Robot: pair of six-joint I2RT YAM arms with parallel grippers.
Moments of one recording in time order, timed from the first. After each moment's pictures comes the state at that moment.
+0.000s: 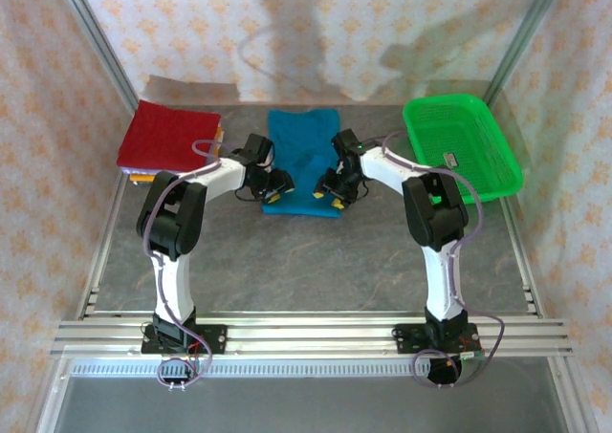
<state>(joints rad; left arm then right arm) -0.31 1.99 1.31 -0.45 0.34 -0.79 0.46 2.10 1.54 -0.78 -0.40 0.80</state>
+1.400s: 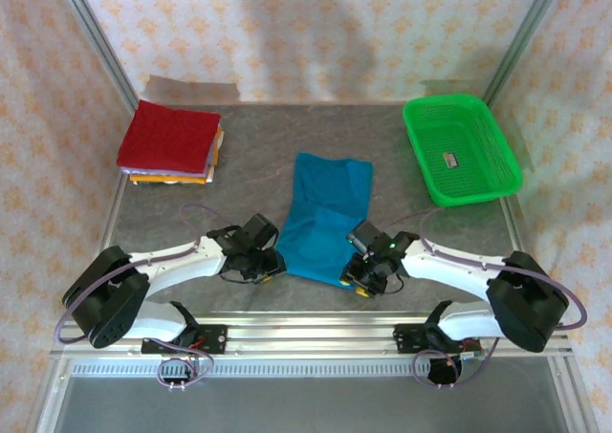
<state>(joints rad) -0.70 1.35 0.60 -0.45 0.21 -1.11 0.80 1.29 0.60 -0.61 -0.28 1.27</state>
